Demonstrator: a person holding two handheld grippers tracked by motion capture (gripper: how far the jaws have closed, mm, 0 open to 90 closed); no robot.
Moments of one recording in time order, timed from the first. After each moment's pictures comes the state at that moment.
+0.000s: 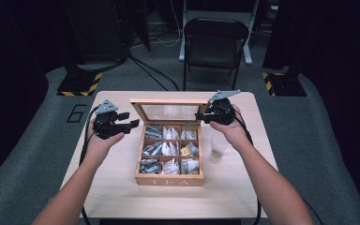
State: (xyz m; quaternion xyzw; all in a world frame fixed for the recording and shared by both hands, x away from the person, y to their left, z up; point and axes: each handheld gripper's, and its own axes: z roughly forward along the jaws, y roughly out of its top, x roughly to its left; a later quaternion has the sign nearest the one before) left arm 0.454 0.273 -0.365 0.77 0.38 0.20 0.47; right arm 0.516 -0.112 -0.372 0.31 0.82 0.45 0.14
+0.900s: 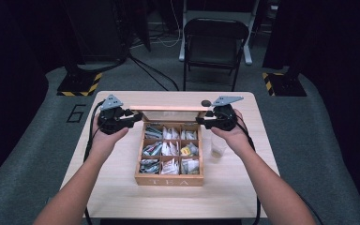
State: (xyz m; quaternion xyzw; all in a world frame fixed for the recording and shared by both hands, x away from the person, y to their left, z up) left arm 0.456 0.259 -0.351 0.77 0.37 0.22 0.48; right arm 0.497 -0.117 -0.375 0.31 0.82 0.46 0.16
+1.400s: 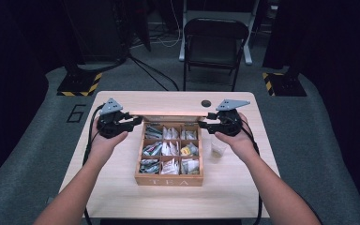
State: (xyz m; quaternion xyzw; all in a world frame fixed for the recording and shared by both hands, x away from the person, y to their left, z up) left arm 0.445 0.260 -0.357 0.77 0.36 0.22 0.47; right arm 0.471 -0.125 -0.366 0.30 0.81 0.48 0.16
